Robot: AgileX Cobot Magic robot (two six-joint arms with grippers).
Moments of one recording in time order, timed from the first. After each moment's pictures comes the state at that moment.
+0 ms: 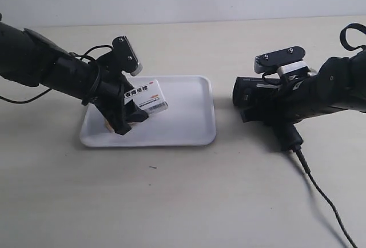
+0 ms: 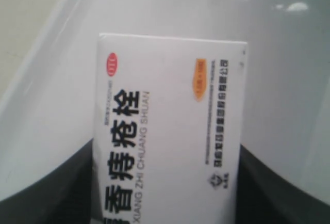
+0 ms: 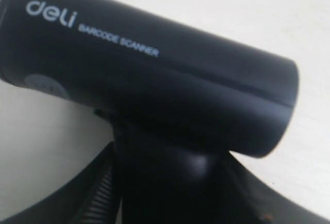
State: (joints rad) left arm -0.39 2.02 -1.05 -1.24 0.41 1.98; right arm 0.46 1.88 -0.74 0.43 -0.06 -0.39
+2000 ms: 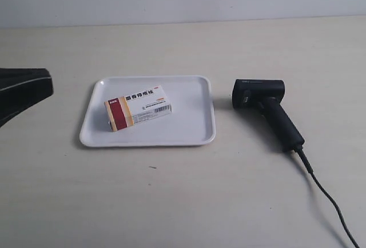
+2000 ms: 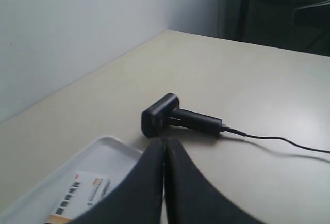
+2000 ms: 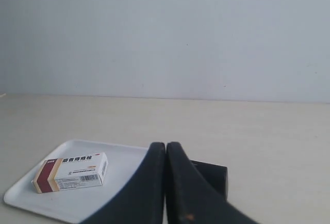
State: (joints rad) left arm -0.28 0.69 -0.37 -1.58 0.68 1.81; right arm 0.46 0.23 -0.16 0.53 0.15 -0.37
